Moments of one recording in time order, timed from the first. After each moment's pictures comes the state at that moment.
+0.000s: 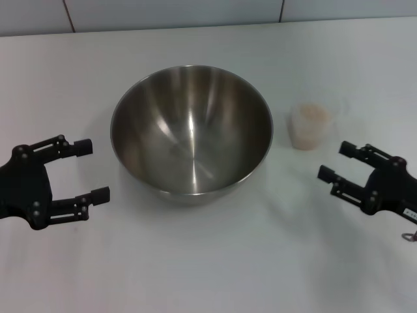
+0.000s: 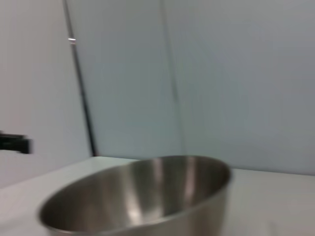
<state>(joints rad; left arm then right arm) -0.29 -1.97 0.89 0.72 1.69 1.75 -1.11 0.22 2.08 -0.71 -0.37 -1.59 -1.50 0.83</state>
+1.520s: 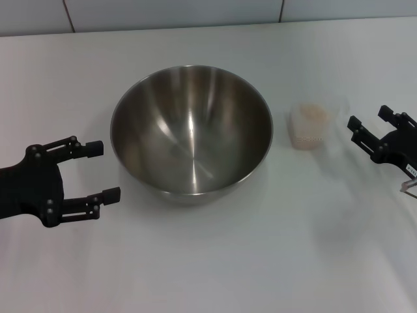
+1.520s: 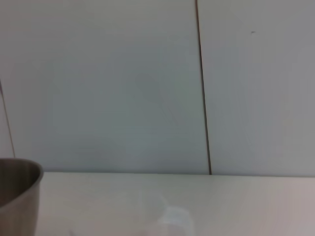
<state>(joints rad) -0.31 -2.00 0.87 0.74 1.76 1.73 -1.13 0.36 2.08 -0.28 -0.11 -1.58 -1.20 0.55</state>
